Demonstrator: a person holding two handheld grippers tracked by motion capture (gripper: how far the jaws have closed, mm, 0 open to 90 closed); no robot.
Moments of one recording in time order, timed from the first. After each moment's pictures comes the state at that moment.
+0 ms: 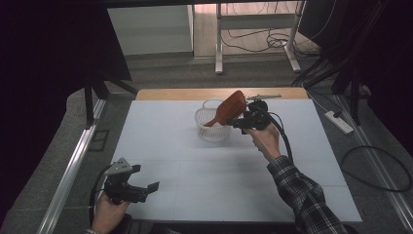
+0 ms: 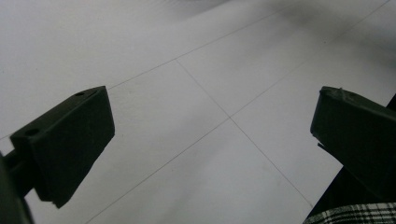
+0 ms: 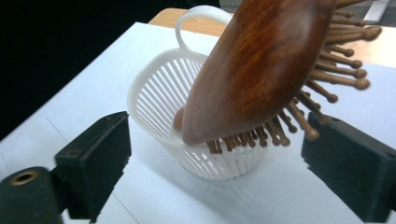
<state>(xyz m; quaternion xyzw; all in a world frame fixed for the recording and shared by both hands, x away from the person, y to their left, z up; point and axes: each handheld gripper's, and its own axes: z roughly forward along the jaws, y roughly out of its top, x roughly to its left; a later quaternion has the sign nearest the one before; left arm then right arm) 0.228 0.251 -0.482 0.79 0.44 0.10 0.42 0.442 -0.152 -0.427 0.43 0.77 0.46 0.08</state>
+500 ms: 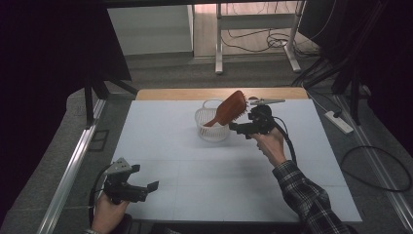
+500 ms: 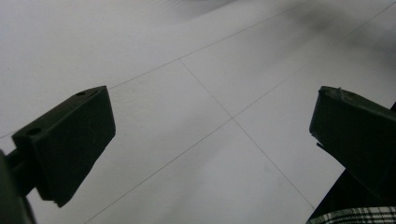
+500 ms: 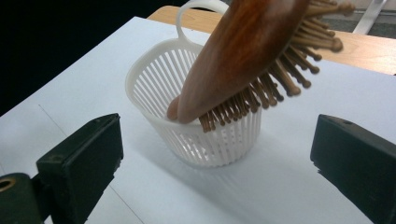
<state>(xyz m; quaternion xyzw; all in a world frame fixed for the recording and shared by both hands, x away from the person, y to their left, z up) 0.228 0.251 -0.481 0.79 0.44 0.10 0.42 0.428 -0.162 -0.429 0.41 0.78 0.46 0.11</state>
